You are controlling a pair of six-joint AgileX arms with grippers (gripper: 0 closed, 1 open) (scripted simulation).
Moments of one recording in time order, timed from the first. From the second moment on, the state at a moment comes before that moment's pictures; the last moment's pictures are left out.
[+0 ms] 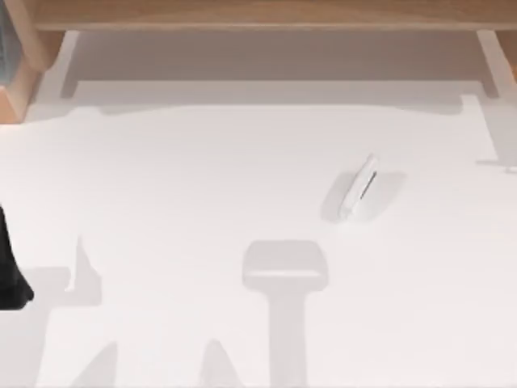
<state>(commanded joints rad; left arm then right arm) 0.00 0.00 0.00 0.00 0.00 0.00 -0.58 2.14 0.70 1.43 -0.54 -1.55</state>
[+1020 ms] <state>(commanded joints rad) 0.00 0.00 0.00 0.00 0.00 0.00 -0.71 2.06 0.48 1.58 -0.67 -1.55</state>
